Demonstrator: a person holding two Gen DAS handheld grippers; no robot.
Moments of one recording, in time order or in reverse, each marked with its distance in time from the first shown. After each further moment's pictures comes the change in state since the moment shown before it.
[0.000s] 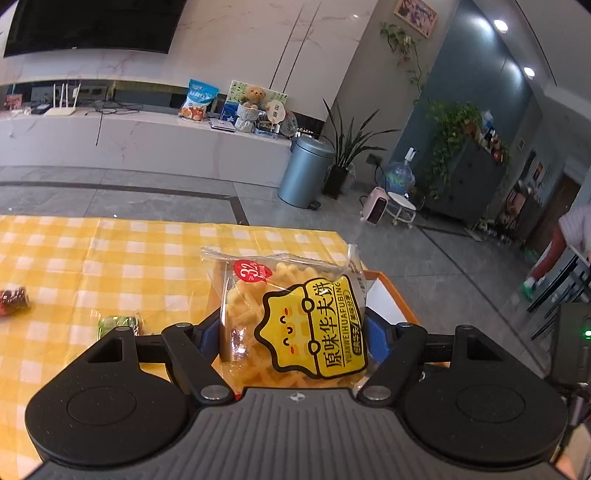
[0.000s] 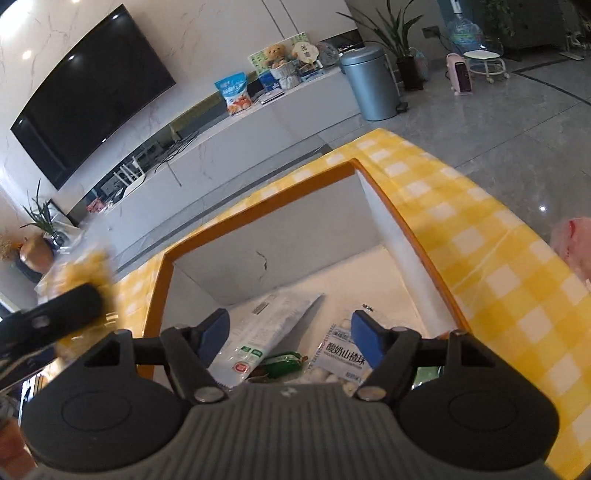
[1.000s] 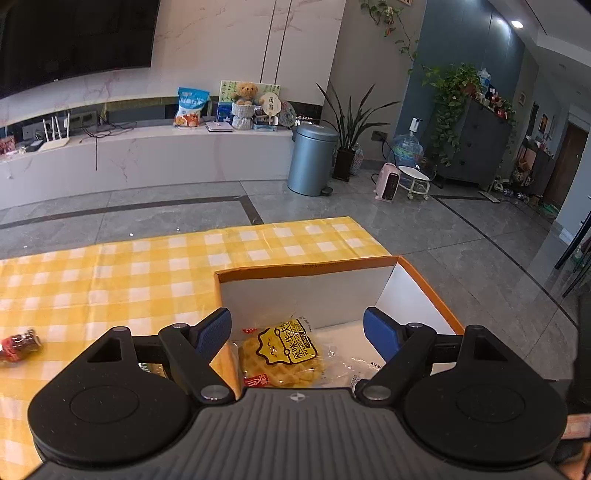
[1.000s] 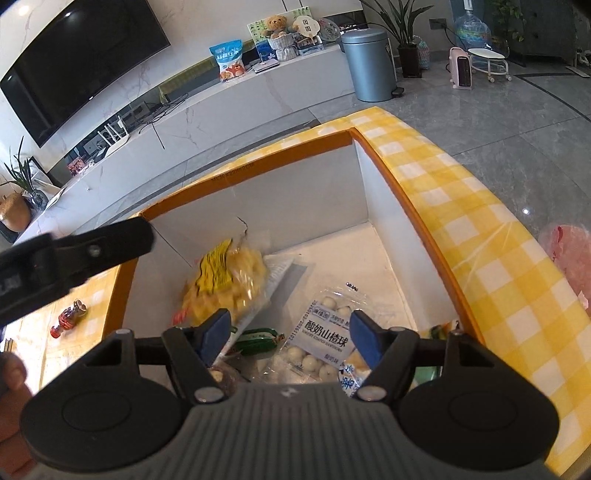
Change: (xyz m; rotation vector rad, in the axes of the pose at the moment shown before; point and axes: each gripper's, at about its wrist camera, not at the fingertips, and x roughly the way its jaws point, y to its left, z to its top) left arm 0.004 -0.019 0.002 0.143 0.039 0.074; right arm 0.017 0.007 -0.007 -0.088 0.084 -0.067
